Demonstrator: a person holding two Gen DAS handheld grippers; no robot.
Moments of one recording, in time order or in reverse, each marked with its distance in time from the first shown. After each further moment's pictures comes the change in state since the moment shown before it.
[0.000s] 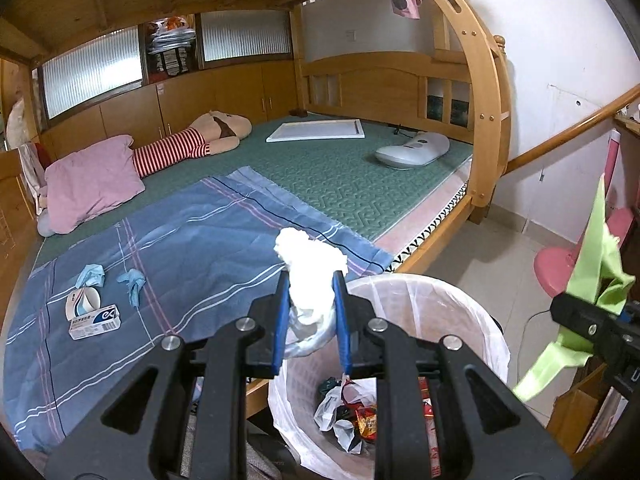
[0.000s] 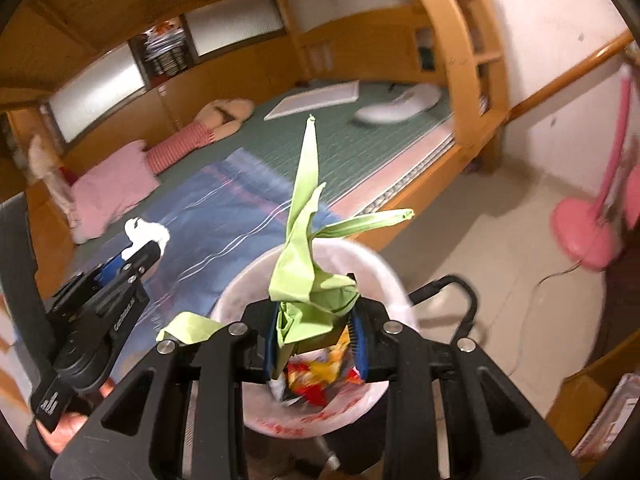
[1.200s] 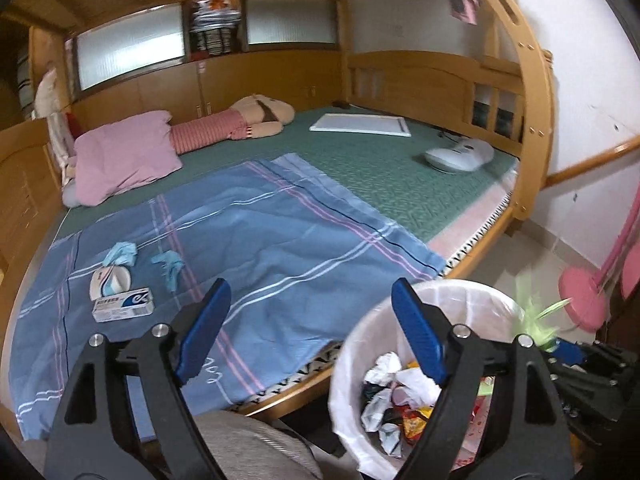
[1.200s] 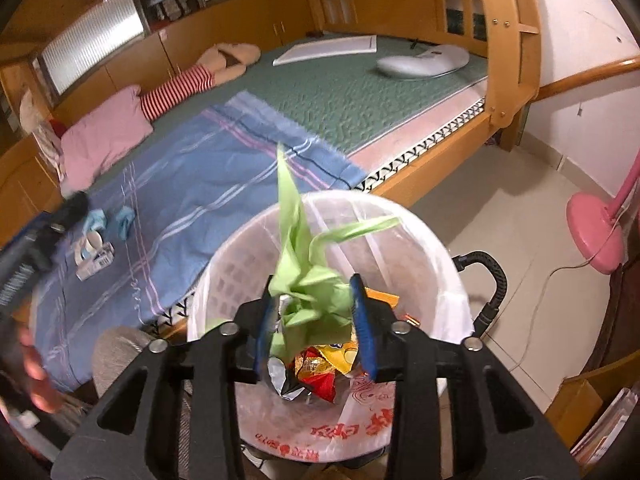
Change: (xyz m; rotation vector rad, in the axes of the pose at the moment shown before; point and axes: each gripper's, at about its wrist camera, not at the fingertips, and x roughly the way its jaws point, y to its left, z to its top) left arm 0.018 0.079 0.003 -0.114 0.035 0.105; right arm 0.093 0.032 -0.013 -0.077 0.198 -0.008
